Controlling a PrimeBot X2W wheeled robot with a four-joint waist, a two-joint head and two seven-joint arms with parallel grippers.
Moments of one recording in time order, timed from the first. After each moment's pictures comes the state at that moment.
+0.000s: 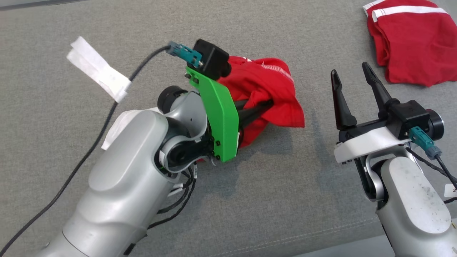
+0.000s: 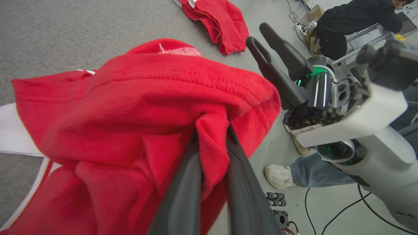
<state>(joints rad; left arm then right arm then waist) -0.76 0.06 -0.67 0.16 -1.01 -0.12 0.65 -0.29 -0.16 0.27 0.11 0.15 -0.07 -0.23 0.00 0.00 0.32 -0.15</state>
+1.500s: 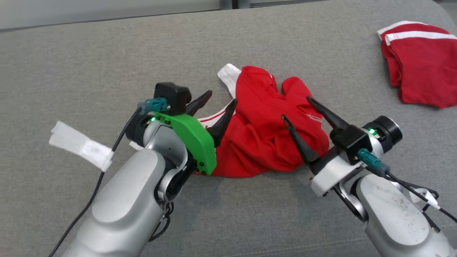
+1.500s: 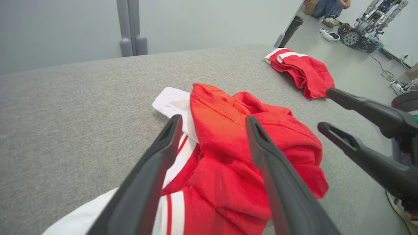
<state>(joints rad) -0.61 0.09 -0.69 0.27 -0.72 0.00 0.16 -0.29 -0.22 0.47 0.15 0.05 0.06 -0.20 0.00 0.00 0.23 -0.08</state>
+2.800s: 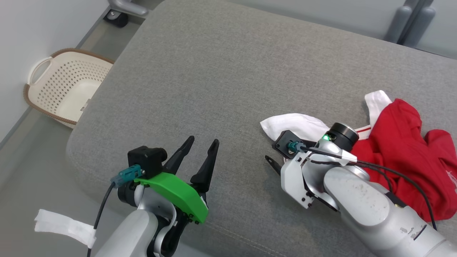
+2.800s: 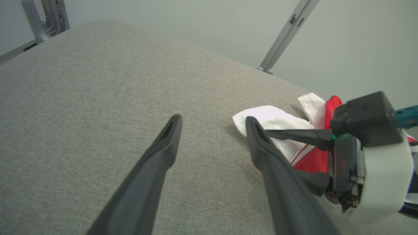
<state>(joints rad) -0.28 0.13 -0.62 0.10 -0.75 0.09 -0.04 -0.51 -0.20 0.79 0.48 0.06 0.12 0.23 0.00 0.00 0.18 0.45</state>
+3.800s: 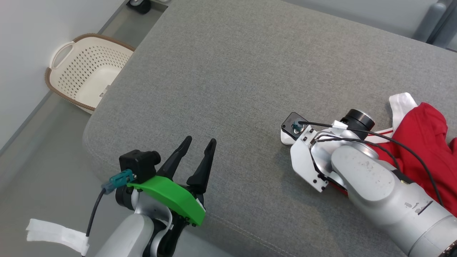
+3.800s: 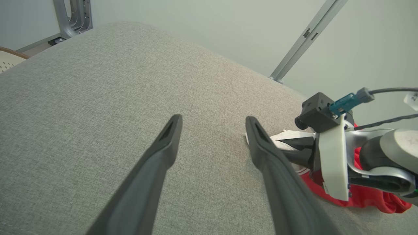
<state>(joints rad) -0.24 0.14 -0.59 0.04 -0.78 0.09 -0.06 -0.65 -0.22 0.86 0.63 0.13 0.12 0.48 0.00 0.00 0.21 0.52</state>
